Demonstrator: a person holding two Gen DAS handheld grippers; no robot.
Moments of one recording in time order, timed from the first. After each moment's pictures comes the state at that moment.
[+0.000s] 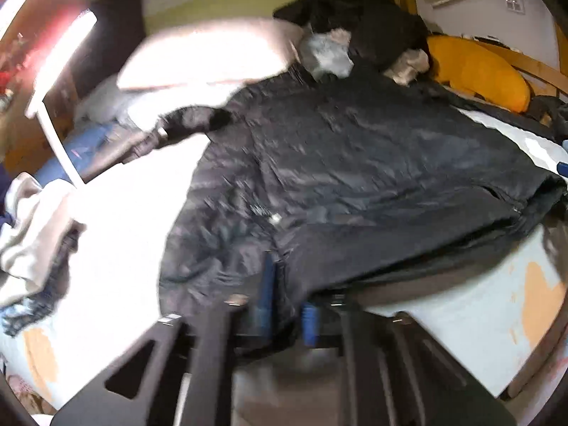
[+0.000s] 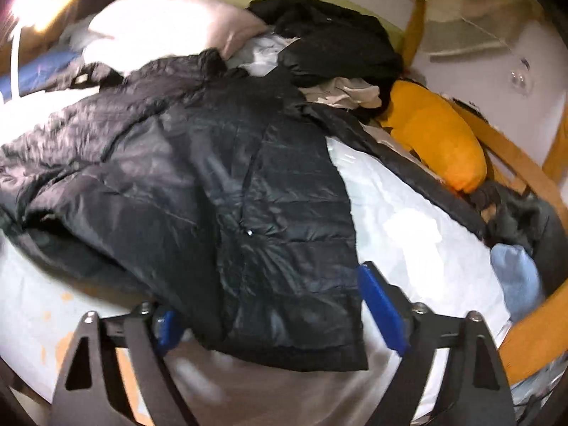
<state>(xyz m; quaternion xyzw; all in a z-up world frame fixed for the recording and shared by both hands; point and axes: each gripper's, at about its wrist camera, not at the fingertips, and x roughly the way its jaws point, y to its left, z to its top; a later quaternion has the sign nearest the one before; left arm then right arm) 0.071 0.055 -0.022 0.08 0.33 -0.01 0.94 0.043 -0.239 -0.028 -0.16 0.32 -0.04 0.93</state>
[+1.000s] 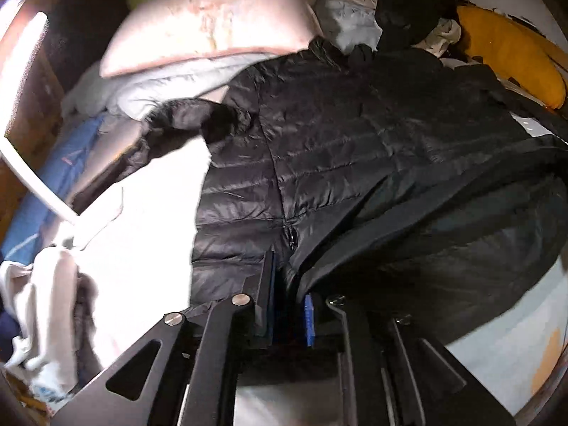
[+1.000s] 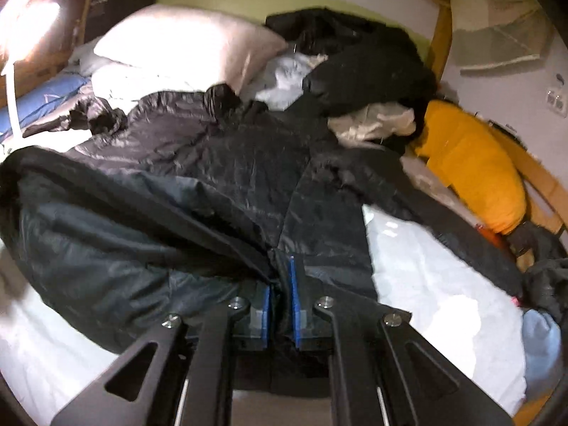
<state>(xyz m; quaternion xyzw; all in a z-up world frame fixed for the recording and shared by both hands) 0.215 0.075 0.005 0.11 0.43 0.00 0.90 0.170 -0.223 -0.005 -0.15 0.33 0.01 0.93</state>
